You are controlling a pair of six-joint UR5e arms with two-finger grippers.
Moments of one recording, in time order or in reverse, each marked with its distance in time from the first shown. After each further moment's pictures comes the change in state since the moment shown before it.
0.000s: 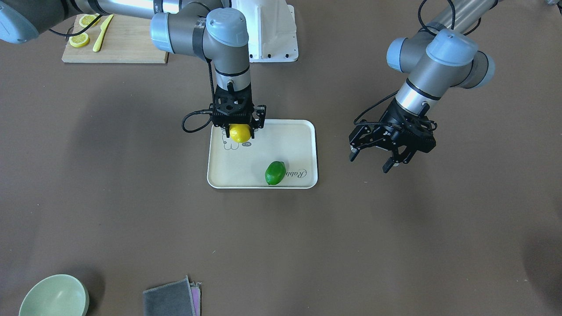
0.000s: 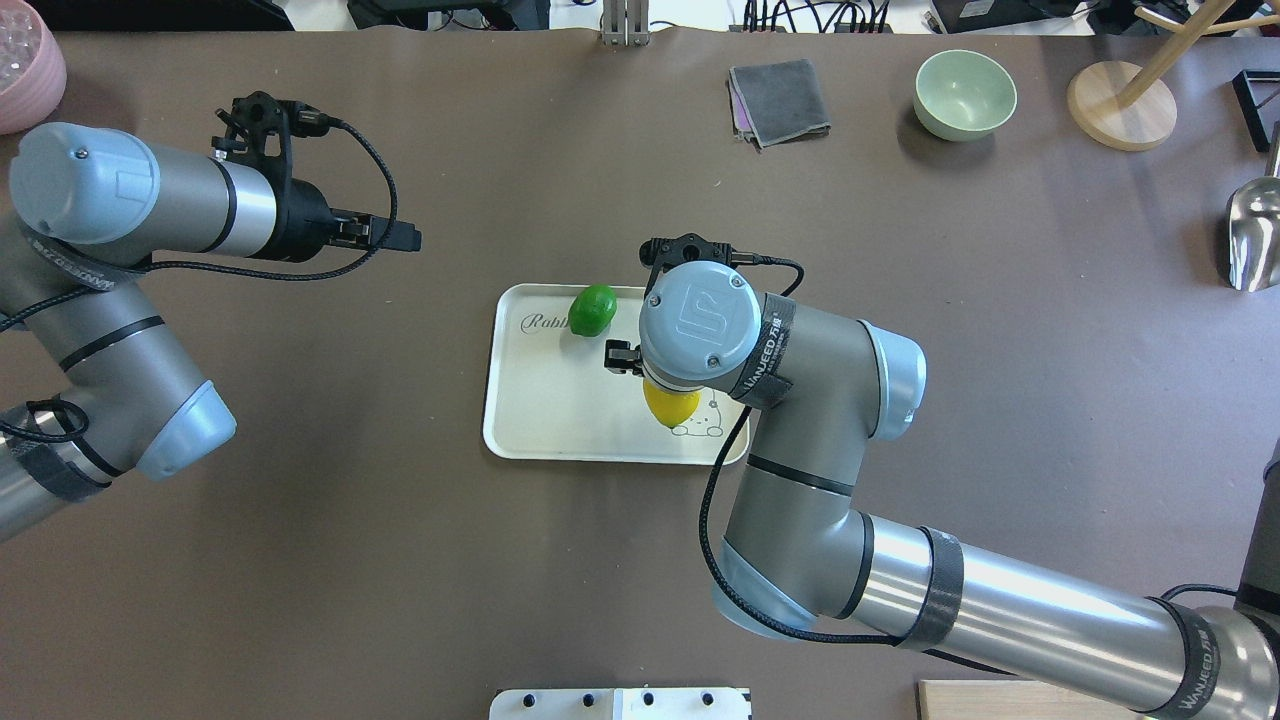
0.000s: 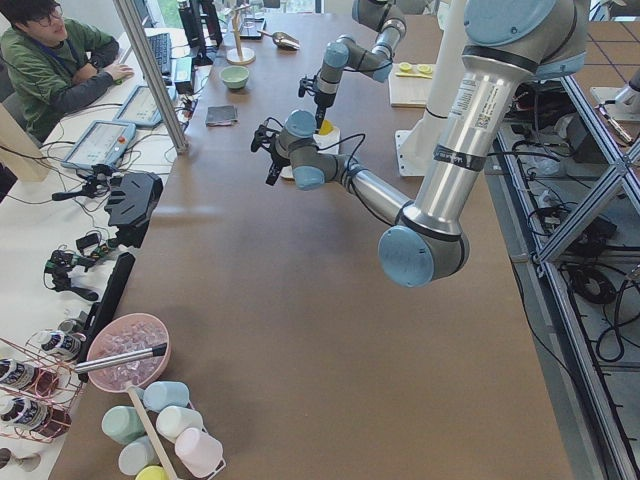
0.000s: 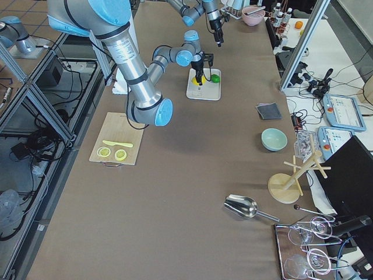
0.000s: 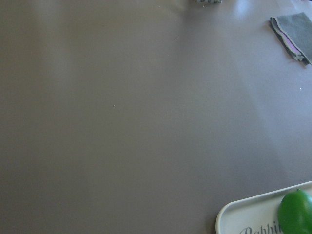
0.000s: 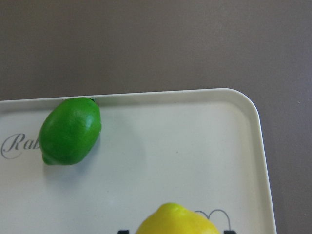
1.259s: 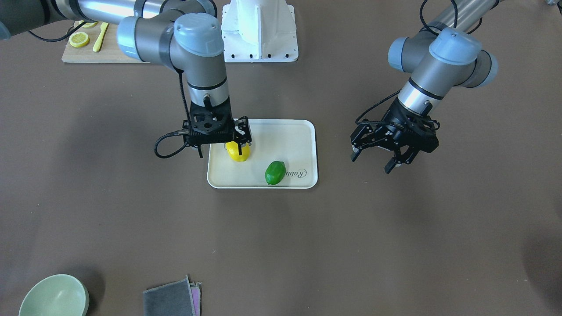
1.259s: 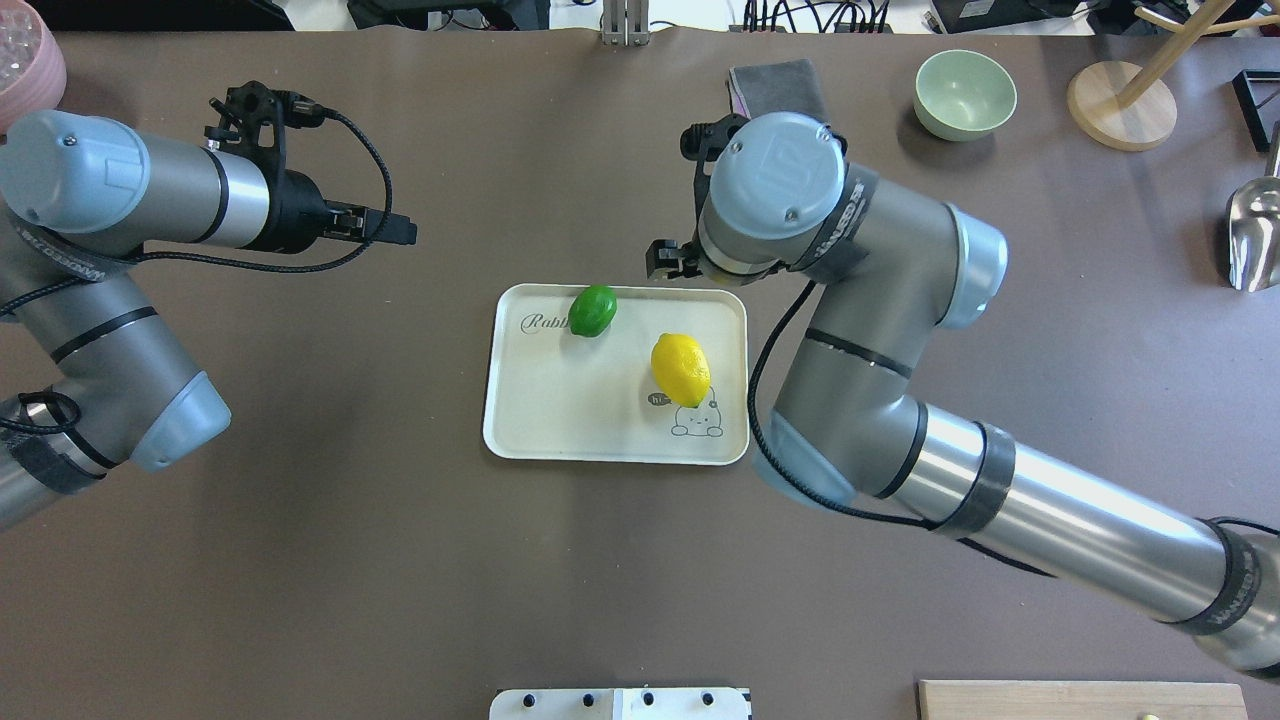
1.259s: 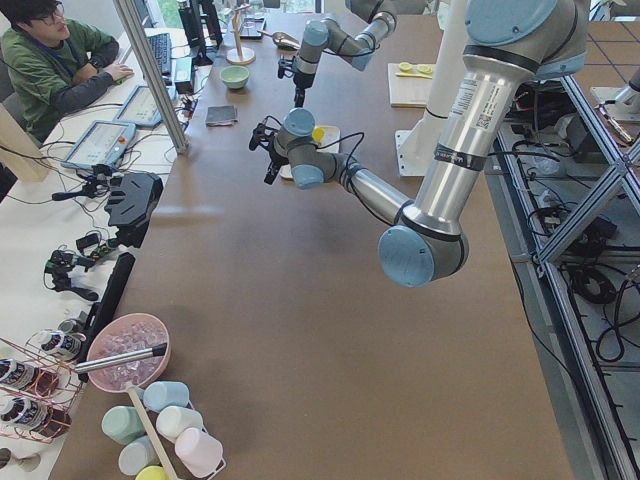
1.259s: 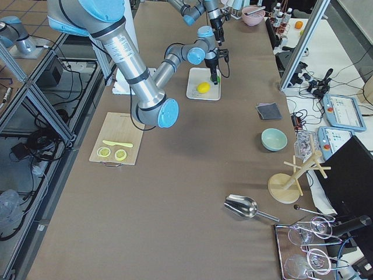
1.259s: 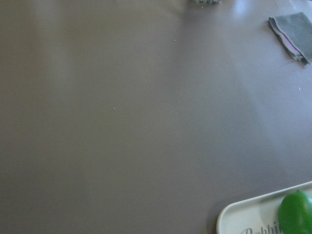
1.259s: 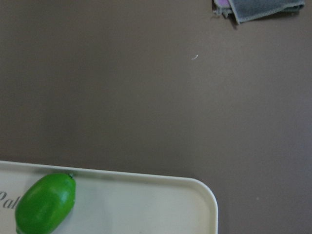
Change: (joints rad) left arm -0.030 0.008 -0.006 0.011 -0.029 0.049; right arm 0.217 -0.001 0.023 -0.020 0.132 -0.304
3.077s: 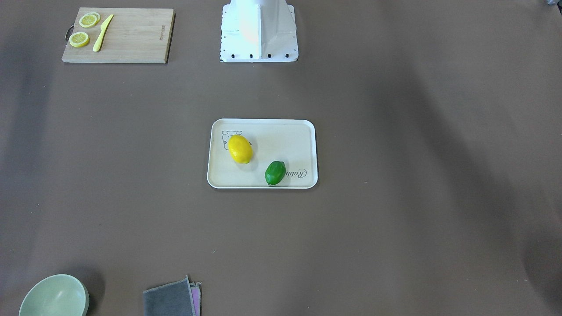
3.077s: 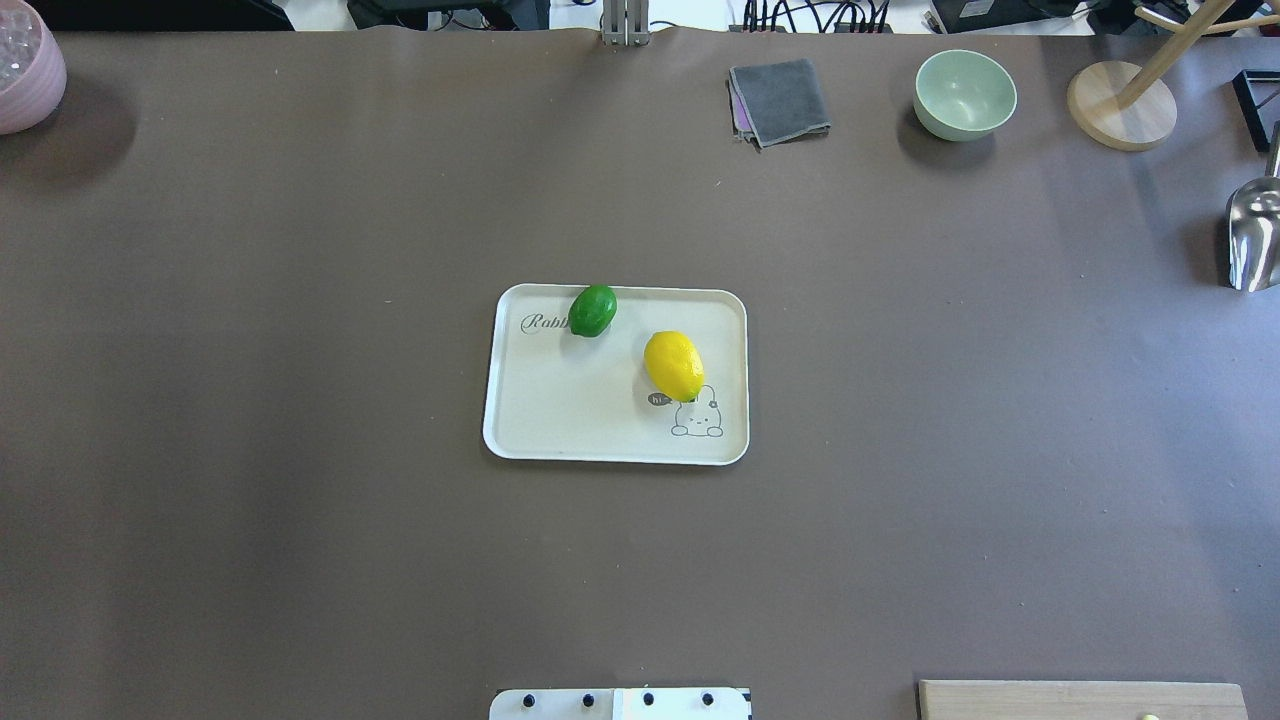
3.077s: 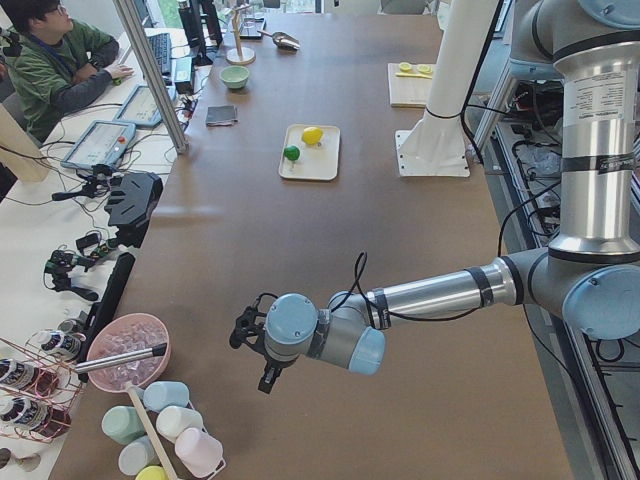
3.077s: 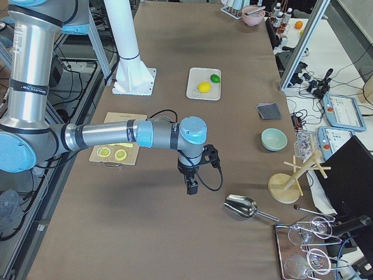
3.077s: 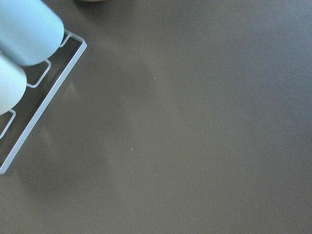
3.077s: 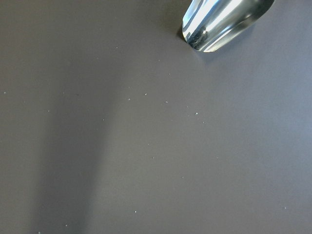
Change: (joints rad) left arm -0.758 0.457 0.294 0.114 -0.466 1.053; right arm 0.881 -0.910 0.232 -0.175 0.497 -1.395
